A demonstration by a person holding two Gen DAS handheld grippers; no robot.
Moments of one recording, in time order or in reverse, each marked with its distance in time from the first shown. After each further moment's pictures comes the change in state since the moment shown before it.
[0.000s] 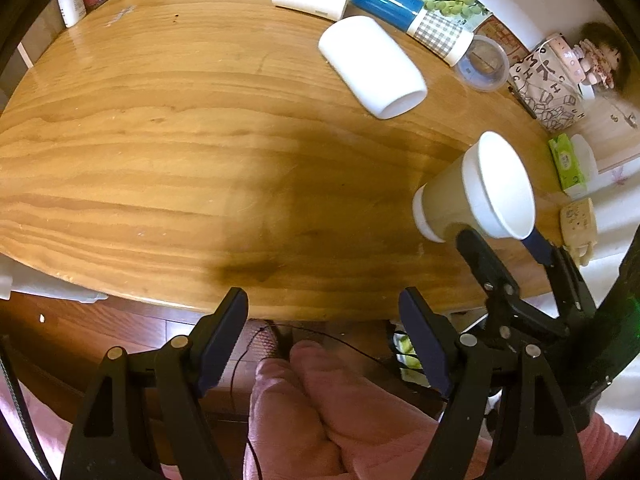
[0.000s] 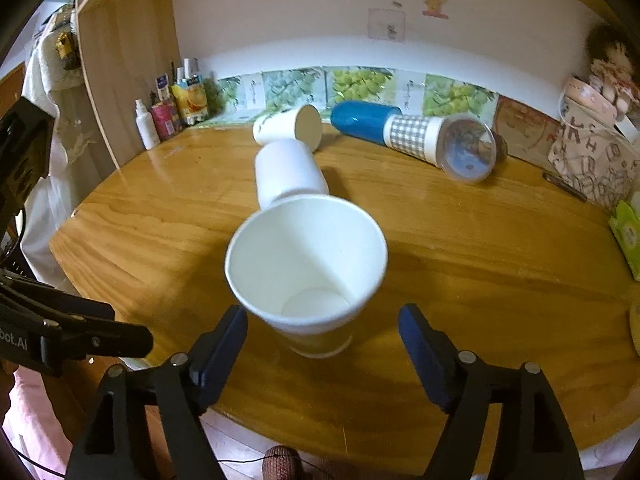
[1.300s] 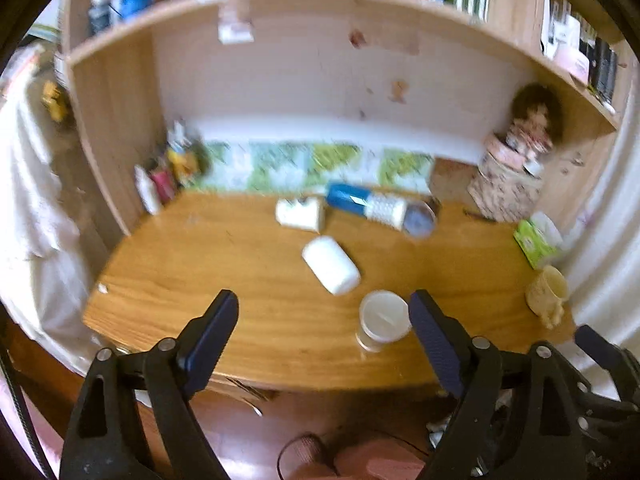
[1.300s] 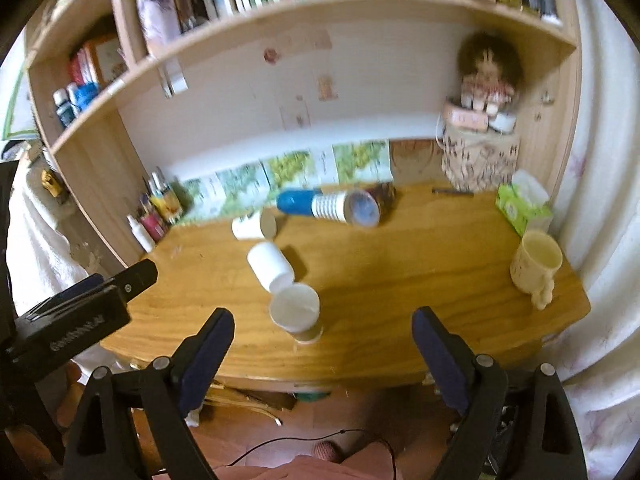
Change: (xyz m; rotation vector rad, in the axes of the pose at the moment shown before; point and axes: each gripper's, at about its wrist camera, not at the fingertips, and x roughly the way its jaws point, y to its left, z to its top) left arm -0.213 -0.106 -0.044 0.126 -0.616 0.205; right arm -0.234 -0.010 0.046 0.298 -0.112 -0.109
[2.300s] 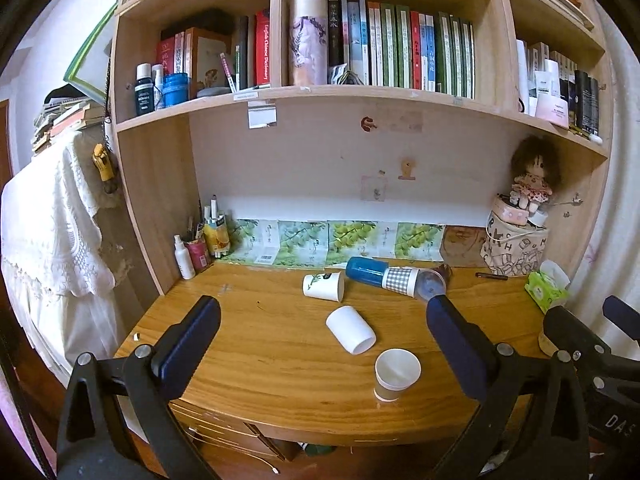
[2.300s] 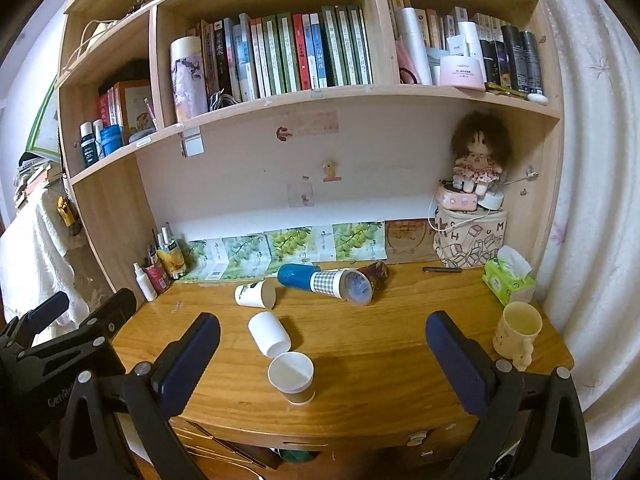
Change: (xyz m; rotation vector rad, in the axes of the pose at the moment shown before) left arm -0.058 -0.004 -0.010 0.020 -0.278 0.072; right arm -0.043 0.006 0.012 -0.059 -0.256 -0.029
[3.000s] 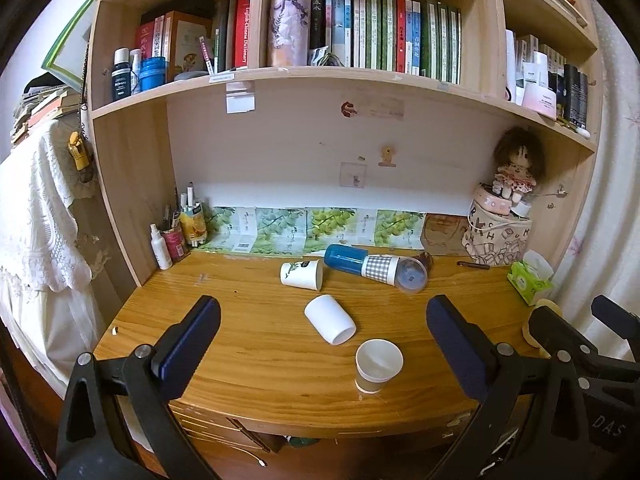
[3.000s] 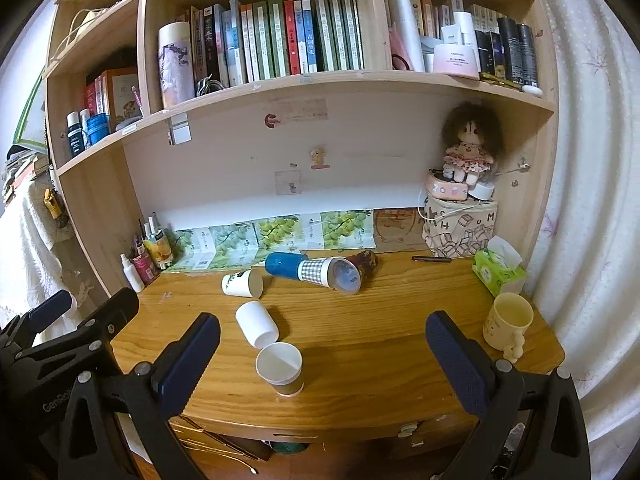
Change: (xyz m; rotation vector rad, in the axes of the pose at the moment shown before) left arm 0.013 -0.007 -0.001 0.001 0.047 -0.080; right arm 0.008 -0.002 -0.003 0.002 0.045 -0.048
